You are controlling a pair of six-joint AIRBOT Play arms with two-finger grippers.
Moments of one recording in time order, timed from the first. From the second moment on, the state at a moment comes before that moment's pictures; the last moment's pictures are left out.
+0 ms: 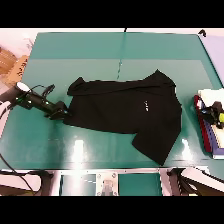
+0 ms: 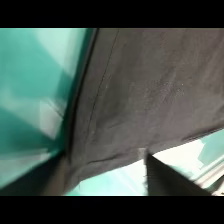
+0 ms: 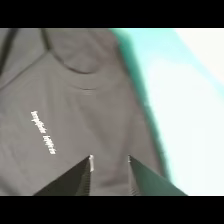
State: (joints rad) left arm 0.18 -1.59 1.00 0.93 -1.28 -1.19; right arm -0.95 -1.20 0.85 -0.86 1.31 1.22
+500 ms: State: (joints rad) left arm 0.17 -1.59 0.96 0.82 -1.23 -1.04; right arm -1.03 -1.24 0.71 -0.96 1.30 1.21
